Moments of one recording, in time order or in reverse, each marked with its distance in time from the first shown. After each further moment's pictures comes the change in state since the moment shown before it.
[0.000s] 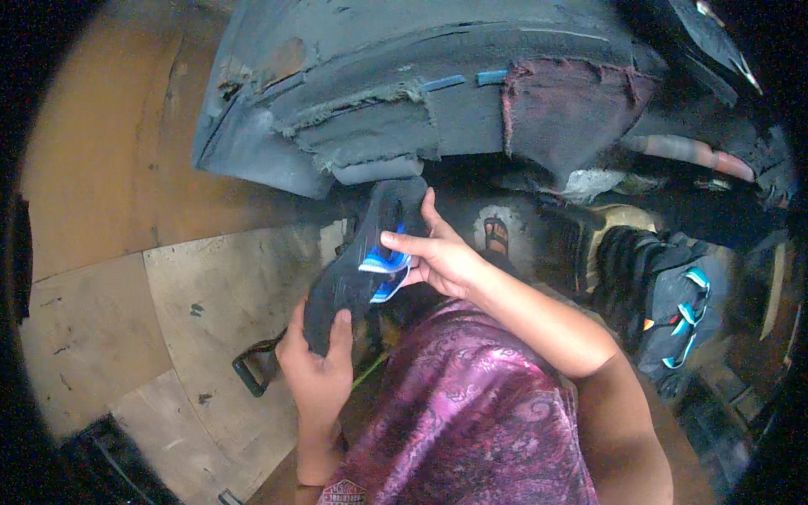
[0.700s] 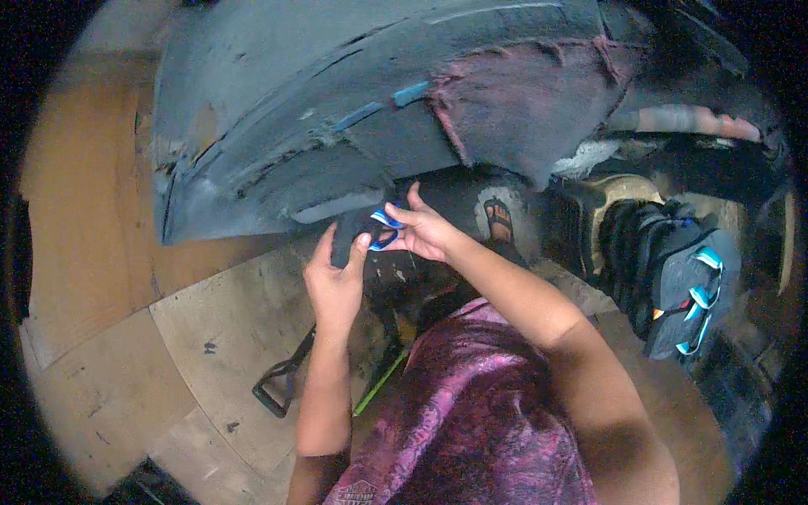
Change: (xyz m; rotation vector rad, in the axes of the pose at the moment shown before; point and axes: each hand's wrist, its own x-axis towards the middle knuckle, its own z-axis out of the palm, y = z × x) left_hand 0.108 -0.042 0.103 -0.032 -0.117 -0.045; right_hand 0.111 0.021 -0.108 0.244 -0.155 -0.076
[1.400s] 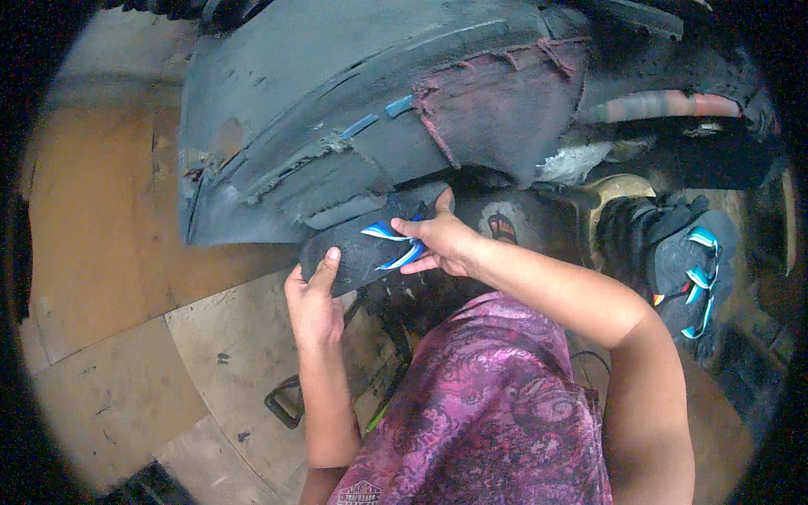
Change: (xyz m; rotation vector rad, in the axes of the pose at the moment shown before) left_hand -0.010 0.017 -0.035 -0.800 -0.001 -0.289; right_hand -0.080 -0.052 0.109 -0.433 0.414 0.083
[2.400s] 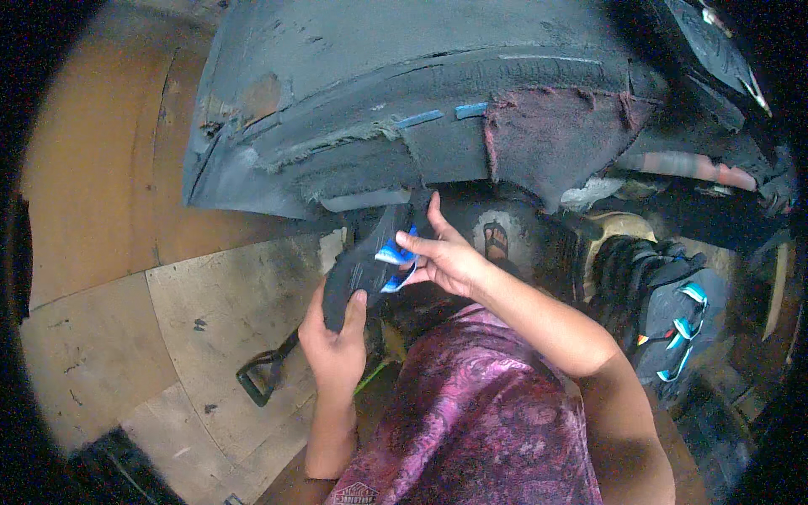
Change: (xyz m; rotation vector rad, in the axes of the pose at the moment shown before) left_hand -0.071 -0.001 0.001 0.682 0.129 0.359; right_hand 0.016 0.032 -0.007 0.173 -0.317 -0.037
